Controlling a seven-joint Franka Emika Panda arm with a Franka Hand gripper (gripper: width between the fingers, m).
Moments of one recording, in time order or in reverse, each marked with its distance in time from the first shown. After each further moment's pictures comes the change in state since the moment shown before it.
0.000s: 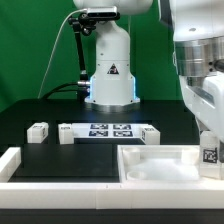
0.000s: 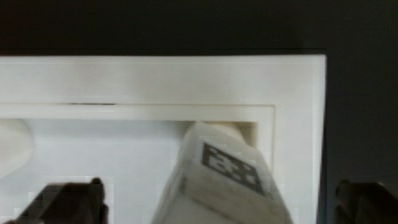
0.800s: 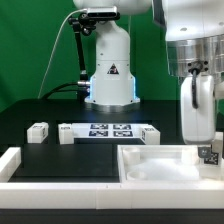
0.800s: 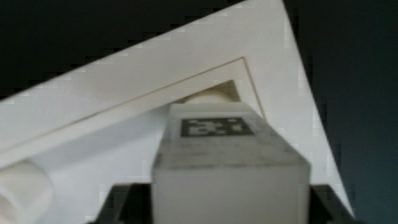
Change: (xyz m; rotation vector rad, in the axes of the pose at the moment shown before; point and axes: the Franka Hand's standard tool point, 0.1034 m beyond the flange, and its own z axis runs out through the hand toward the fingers) arm 0.014 0.000 -0.001 0.018 -0.003 0.514
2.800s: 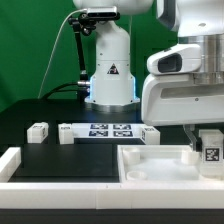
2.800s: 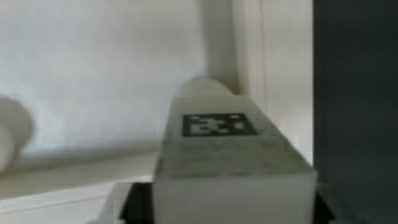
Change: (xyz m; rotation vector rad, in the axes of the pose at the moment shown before) arm -0.007 -0.001 -0.002 -0.060 0.047 -1.839
